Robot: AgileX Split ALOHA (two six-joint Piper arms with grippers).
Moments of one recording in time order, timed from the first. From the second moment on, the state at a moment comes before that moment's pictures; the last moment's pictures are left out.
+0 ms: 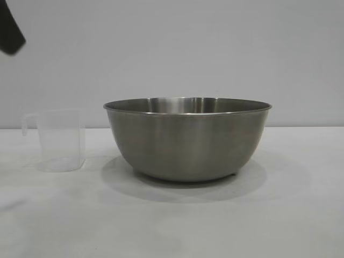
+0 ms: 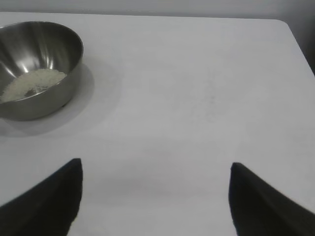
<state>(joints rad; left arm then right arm) -0.42 1.05 -0.53 -0.18 0.31 0.16 0.10 -0.02 -0.49 0.03 1.14 -0.01</state>
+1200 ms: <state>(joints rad) -0.42 -0.01 -0.51 -0.04 1.16 0.16 0.10 -0.02 -0.49 0.03 1.14 -0.01</state>
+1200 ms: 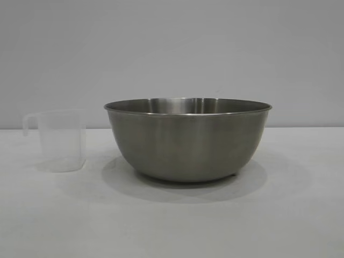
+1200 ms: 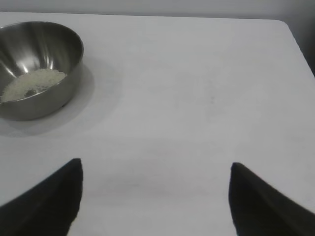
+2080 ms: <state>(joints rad) -0.42 -0.02 -0.49 0.03 1.12 0.10 0.10 -0.02 -0.49 0.03 1.14 -0.01</state>
